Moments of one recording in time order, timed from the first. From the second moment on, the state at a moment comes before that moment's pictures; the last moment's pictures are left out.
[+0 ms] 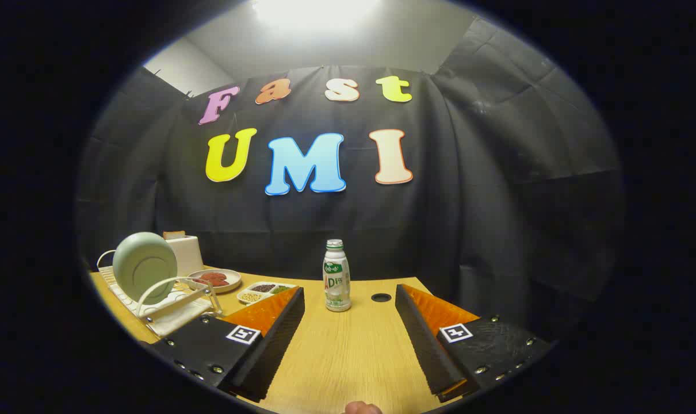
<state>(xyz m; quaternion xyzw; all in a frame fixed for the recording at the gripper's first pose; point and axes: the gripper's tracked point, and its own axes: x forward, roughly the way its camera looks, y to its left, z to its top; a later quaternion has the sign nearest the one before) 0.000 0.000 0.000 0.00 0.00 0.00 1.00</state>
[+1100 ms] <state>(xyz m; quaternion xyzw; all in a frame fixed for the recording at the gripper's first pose) -0.023 0.175 0.165 0.03 0.00 0.00 1.00</state>
